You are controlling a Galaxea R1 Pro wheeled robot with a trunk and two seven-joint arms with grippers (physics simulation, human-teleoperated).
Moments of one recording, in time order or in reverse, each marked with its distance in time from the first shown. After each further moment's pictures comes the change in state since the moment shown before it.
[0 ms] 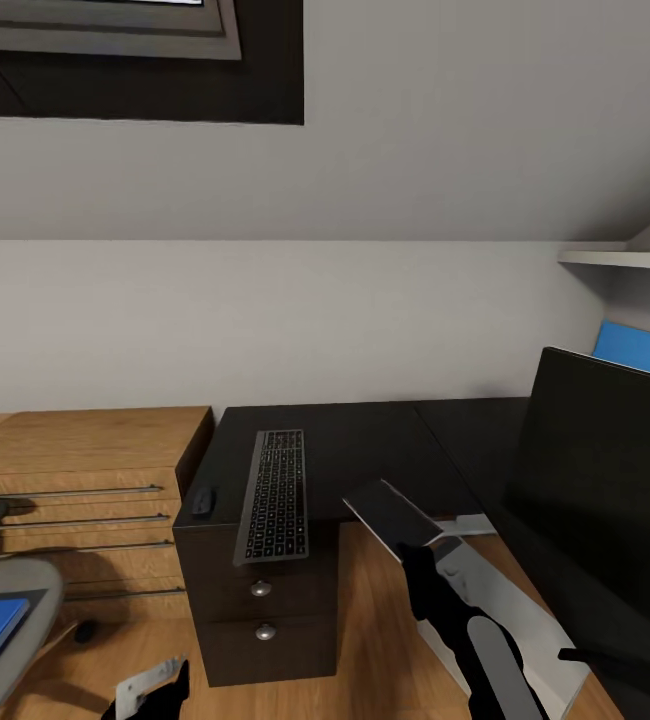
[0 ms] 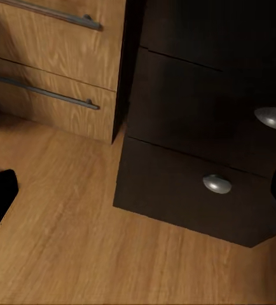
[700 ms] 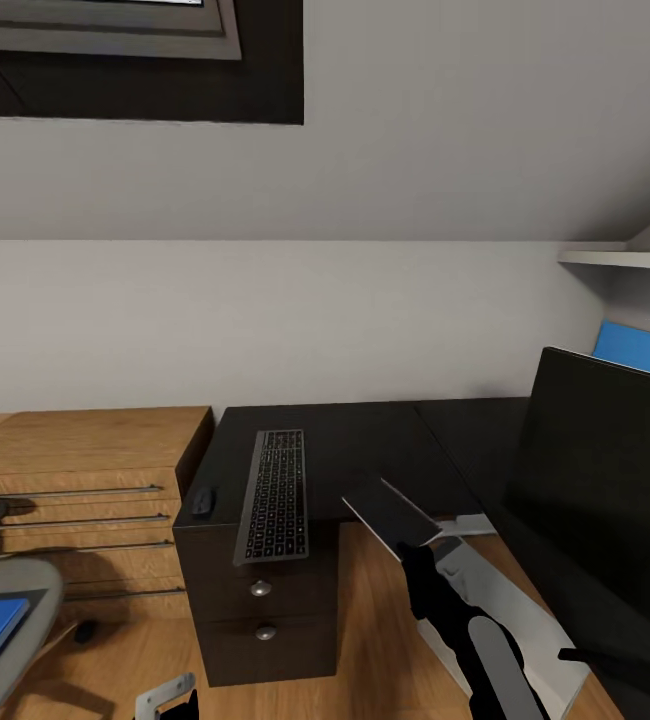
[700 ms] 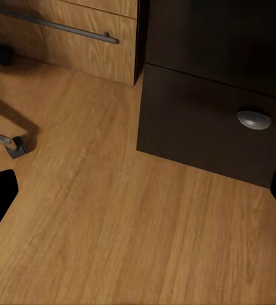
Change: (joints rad) left arm -0.115 -0.101 0.001 0.283 -0.010 0.084 0.006; right arm 0.000 -0.002 -0.001 0.000 -0.002 0.010 0.010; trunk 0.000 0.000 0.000
